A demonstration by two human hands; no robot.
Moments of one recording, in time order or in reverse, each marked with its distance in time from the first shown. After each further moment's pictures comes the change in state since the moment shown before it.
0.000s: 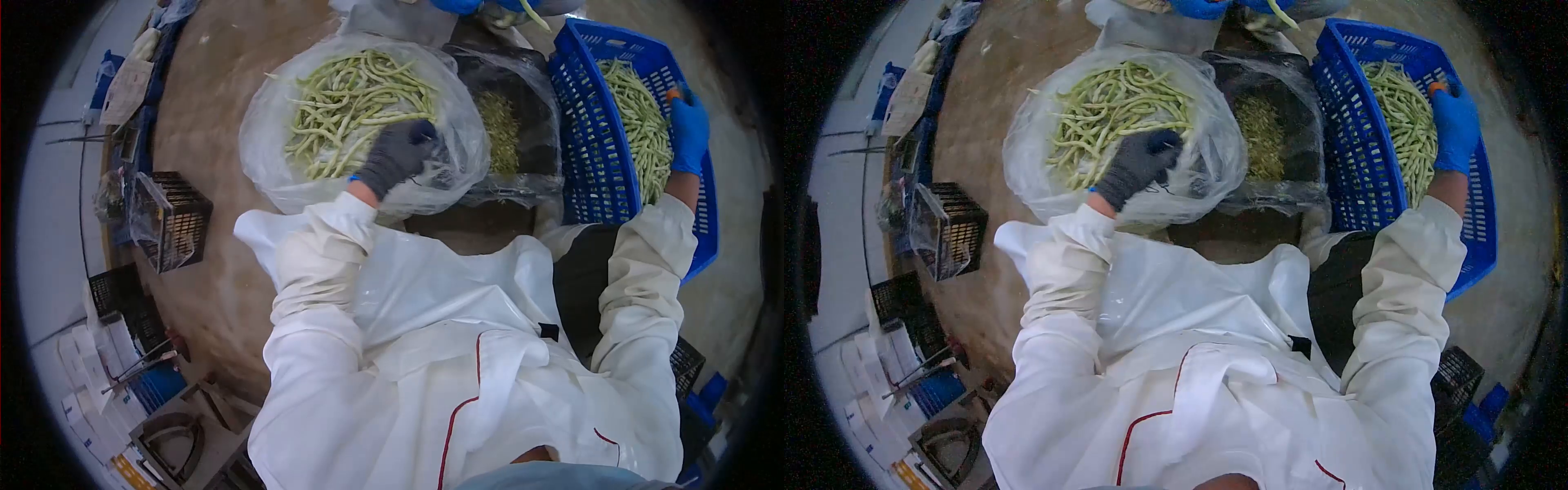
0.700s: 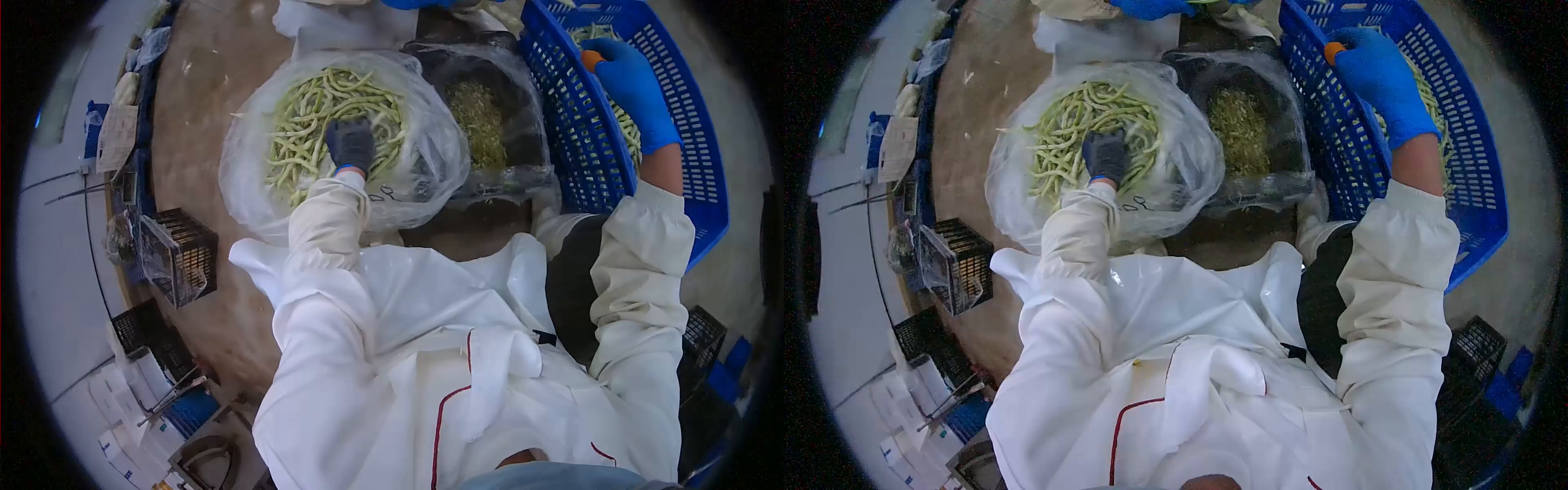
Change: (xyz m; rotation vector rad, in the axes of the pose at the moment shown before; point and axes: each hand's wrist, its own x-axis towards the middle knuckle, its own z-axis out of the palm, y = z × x) left_hand 0.095 -0.117 0.007 1.401 0.137 -0.126; right_hand -0.037 -0.036 0.052 -0.255 -0.328 -0.272
